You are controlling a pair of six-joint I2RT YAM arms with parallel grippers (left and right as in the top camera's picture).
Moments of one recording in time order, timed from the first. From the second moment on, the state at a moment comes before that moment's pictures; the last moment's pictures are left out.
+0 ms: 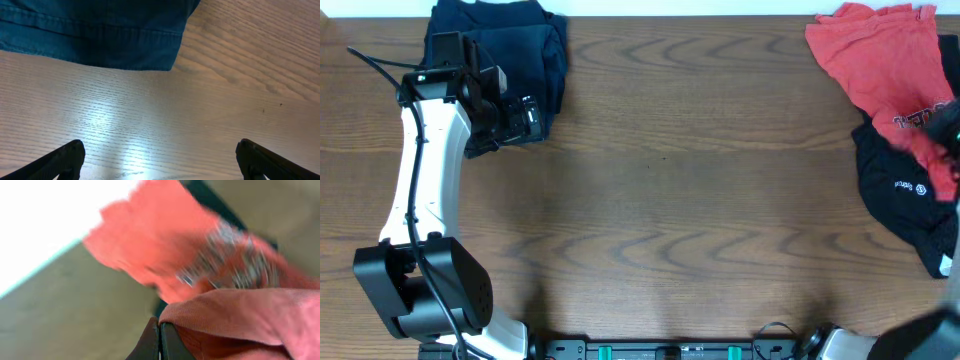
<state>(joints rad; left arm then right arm) 0.11 1.75 1.57 -1.13 0.20 -0.17 -0.54 1.44 1.25 -0.46 -0.21 0.24</state>
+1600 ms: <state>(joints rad) 0.16 1.64 1.57 -1.08 0.26 -0.20 0.41 1.26 1.98 -0.86 -0.03 0.22</state>
